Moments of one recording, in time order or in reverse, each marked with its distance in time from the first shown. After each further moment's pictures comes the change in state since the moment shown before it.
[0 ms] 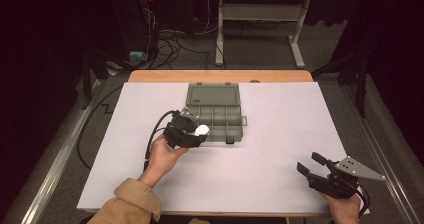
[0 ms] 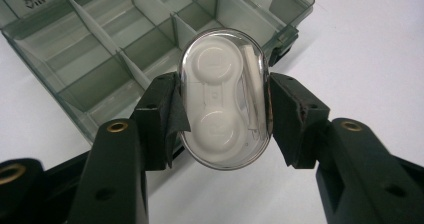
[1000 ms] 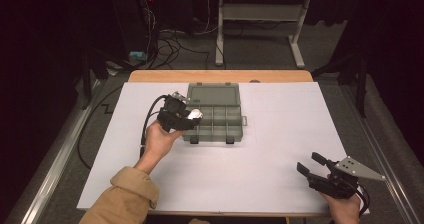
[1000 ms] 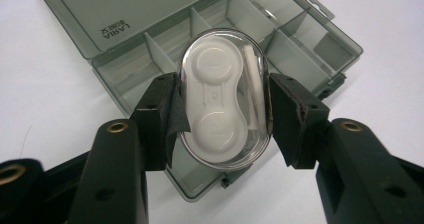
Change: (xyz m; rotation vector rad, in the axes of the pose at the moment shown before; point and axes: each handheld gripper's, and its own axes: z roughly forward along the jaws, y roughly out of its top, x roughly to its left) left arm 0.037 0.023 -0.008 -0.025 0.051 -0.074; right arm 0.000 0.000 0.000 -0.001 0.001 0.000
